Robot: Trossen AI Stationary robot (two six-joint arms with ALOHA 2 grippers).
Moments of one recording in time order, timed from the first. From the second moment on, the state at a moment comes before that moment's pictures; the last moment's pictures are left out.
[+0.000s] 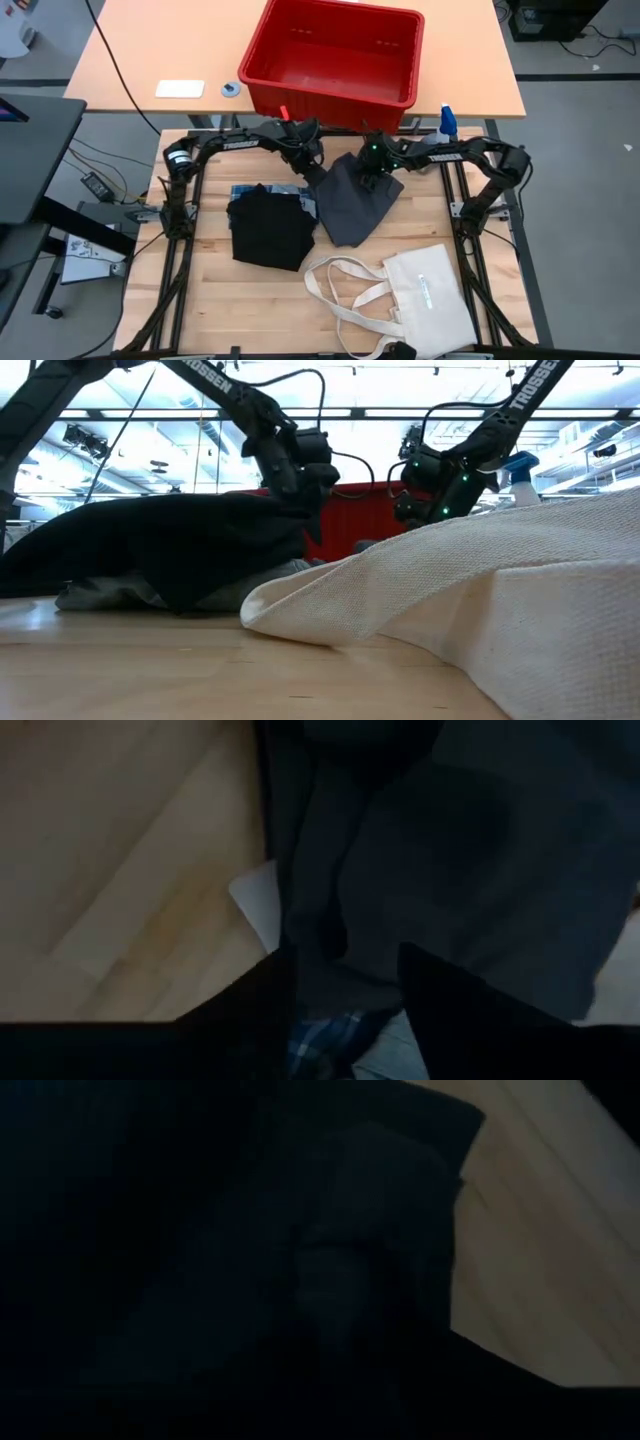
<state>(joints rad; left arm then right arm) 0.48 1.96 1.53 -0.75 0.34 -0.27 -0.59 1.66 0.81 -0.11 -0.11 -0.06</state>
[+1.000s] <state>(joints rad) 0.43 1.98 1.78 -1.11 0.41 -0.21 -0.62 1.65 0.81 -0.14 -0.16 -0.03</state>
